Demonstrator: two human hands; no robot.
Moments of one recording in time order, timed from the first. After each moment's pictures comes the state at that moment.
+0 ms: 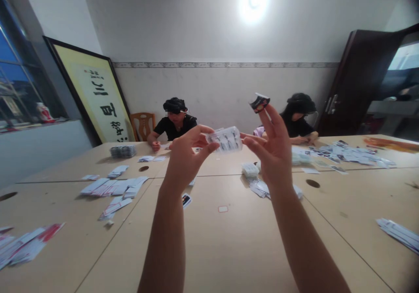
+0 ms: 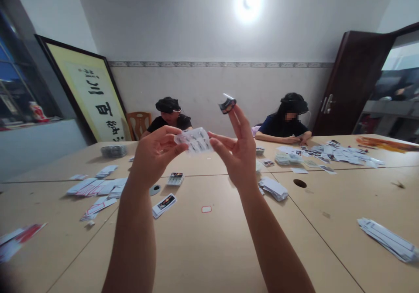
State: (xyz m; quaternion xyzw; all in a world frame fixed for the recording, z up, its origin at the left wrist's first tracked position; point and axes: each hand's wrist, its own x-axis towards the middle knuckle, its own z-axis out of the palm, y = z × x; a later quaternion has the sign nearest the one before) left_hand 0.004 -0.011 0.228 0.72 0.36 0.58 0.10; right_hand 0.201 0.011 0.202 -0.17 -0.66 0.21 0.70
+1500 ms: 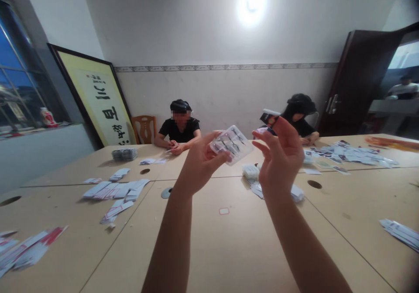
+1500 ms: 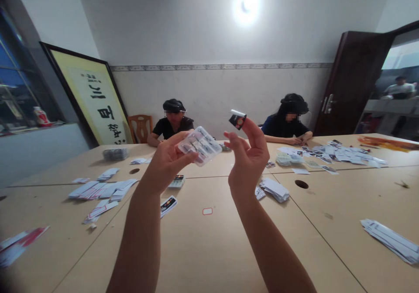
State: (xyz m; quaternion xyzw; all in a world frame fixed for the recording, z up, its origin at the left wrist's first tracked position) left_hand 0.027 -0.010 0.222 0.72 0.27 0.55 0.33; right_hand 0.189 0.009 0.203 -0.15 -0.38 0.26 0.87
